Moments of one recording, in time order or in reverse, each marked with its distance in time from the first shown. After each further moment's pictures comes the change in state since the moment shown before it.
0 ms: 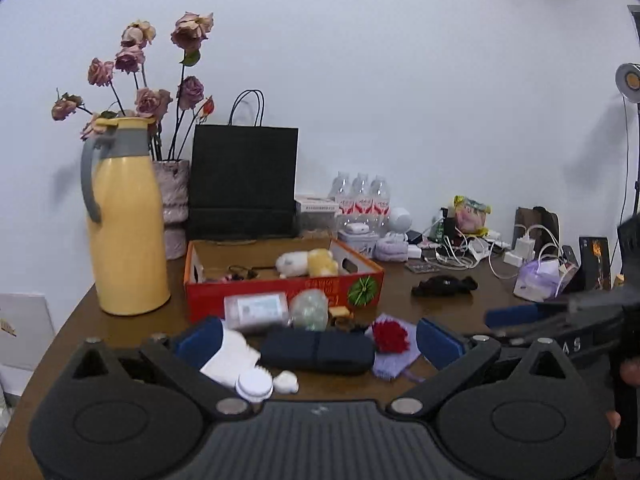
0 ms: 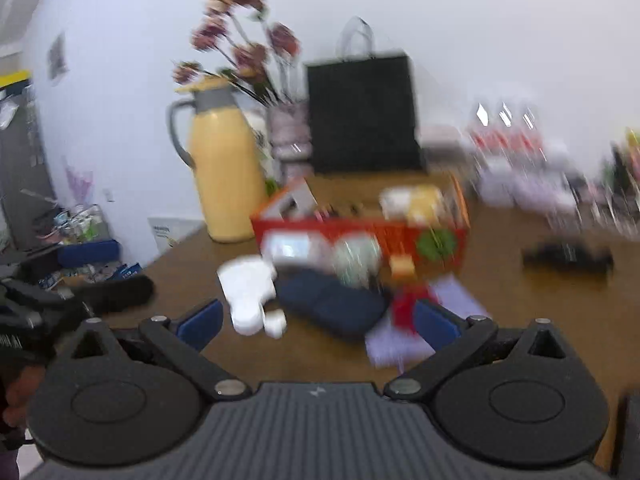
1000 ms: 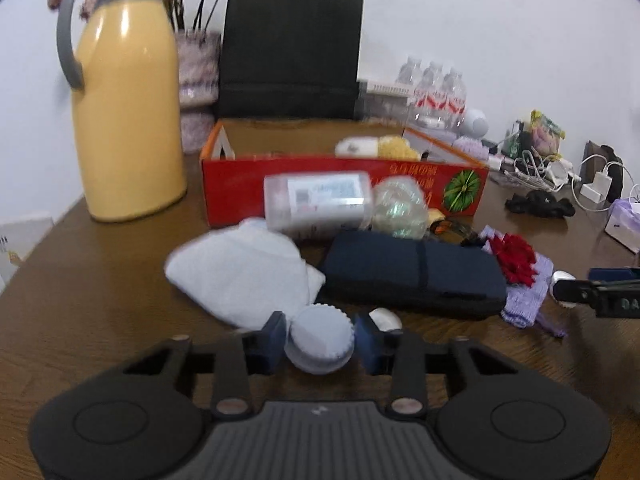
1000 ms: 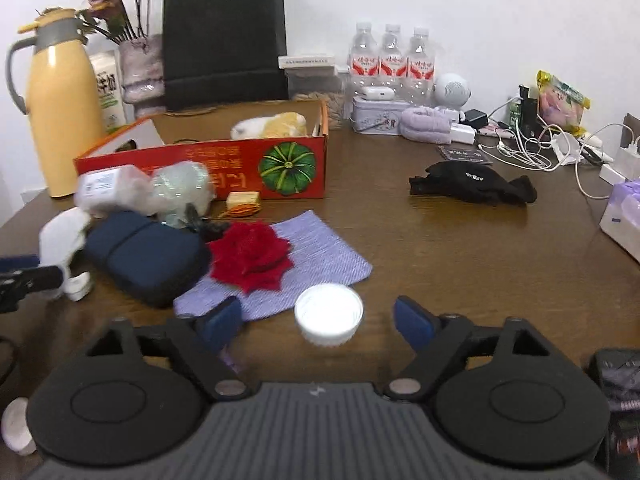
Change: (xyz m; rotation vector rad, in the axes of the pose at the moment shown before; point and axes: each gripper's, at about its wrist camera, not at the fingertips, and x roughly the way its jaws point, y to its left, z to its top) left arm 0.154 0.056 -0.054 -0.063 0.271 0.113; right arm 0.111 -0.080 -0.024 0.040 0.097 -0.313
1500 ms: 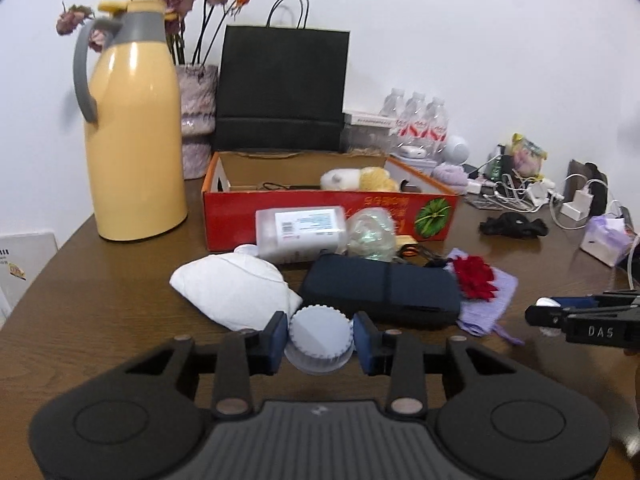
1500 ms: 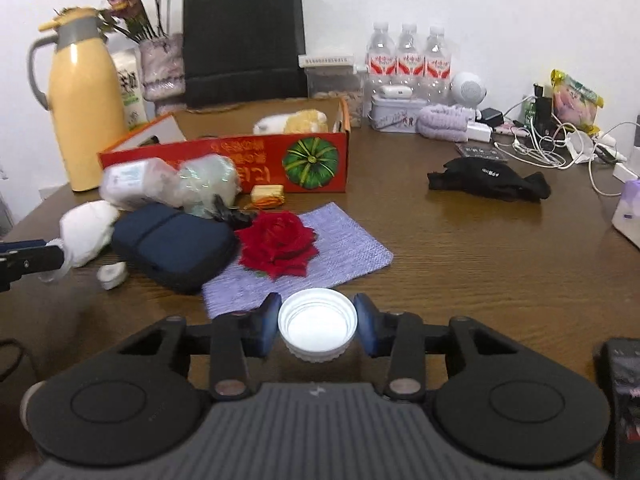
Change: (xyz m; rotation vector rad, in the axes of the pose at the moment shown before) left arm -0.057 -0.017 -0.002 0.008 -0.081 -0.014; right arm -0.037 0.013 -0.013 -0.013 -0.020 0.065
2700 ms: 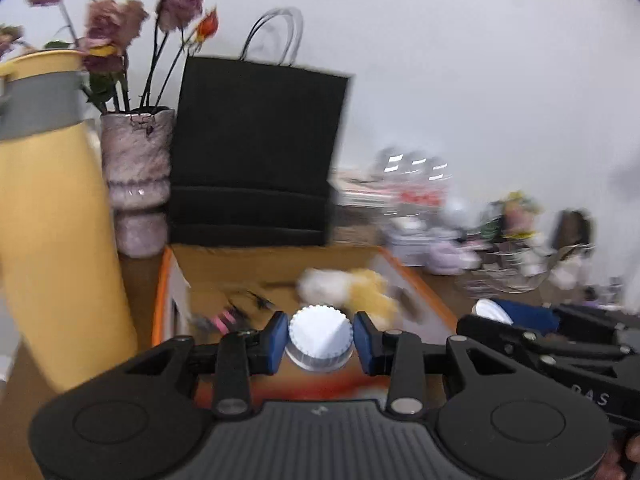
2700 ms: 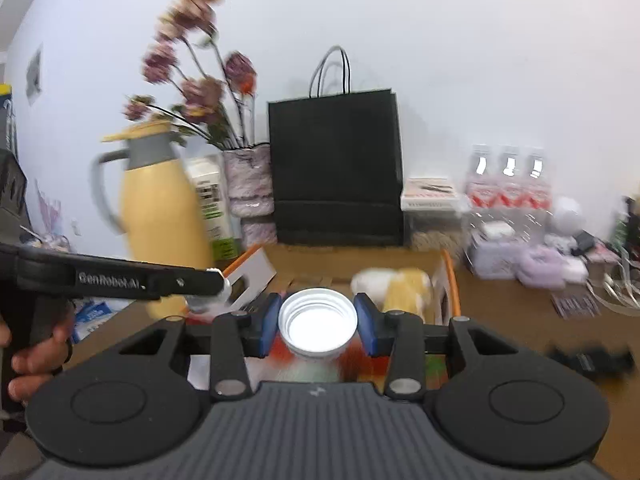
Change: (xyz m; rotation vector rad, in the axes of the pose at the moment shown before) left arm 0.124 0.024 0.188 -0.016 0.022 -0.083; right arm 0.070 0.038 0.183 -0.068 -0.188 0.192
